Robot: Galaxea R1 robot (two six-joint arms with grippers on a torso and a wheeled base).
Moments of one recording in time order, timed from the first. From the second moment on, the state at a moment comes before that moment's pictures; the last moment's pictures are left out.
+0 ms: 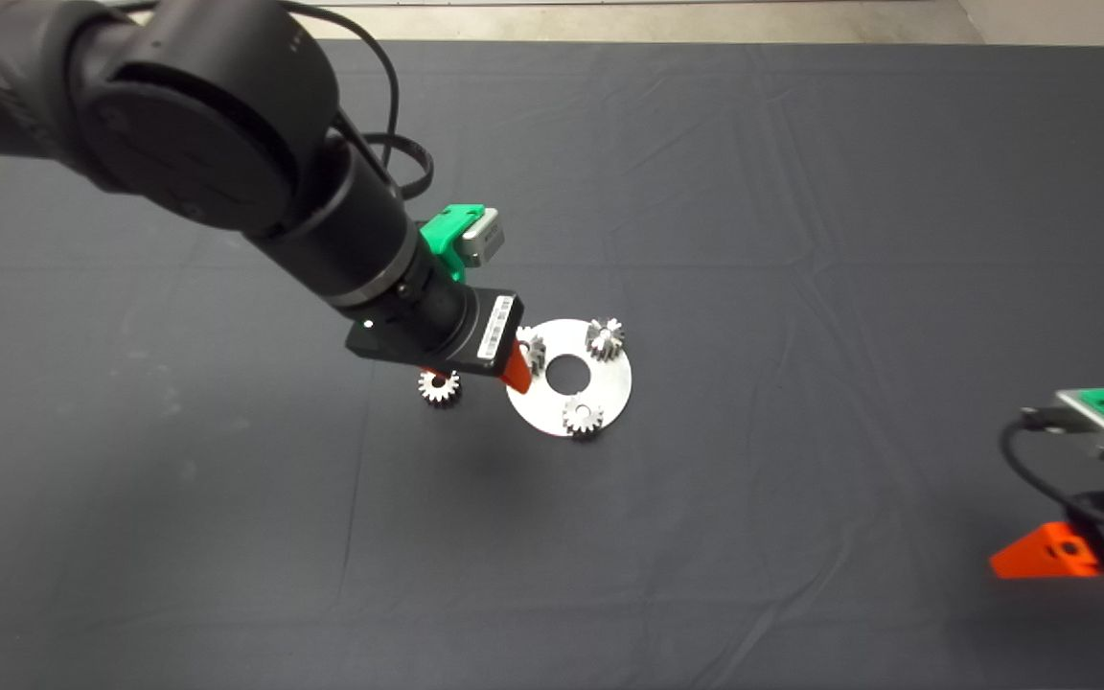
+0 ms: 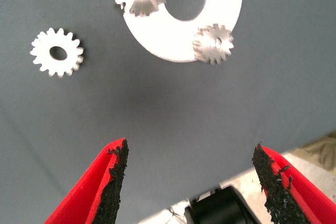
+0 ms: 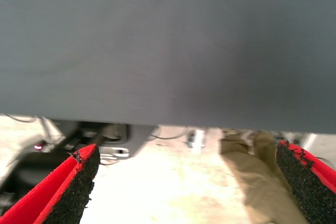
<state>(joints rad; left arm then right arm) -0.60 2.51 -0.82 0.16 1.24 -1.42 0.48 1.74 -0.35 -0.10 -1.53 1.36</state>
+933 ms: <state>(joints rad) -0.43 2.58 -1.06 0.27 1.38 -1.36 0.46 1.48 -0.35 -0.10 -1.53 1.09</state>
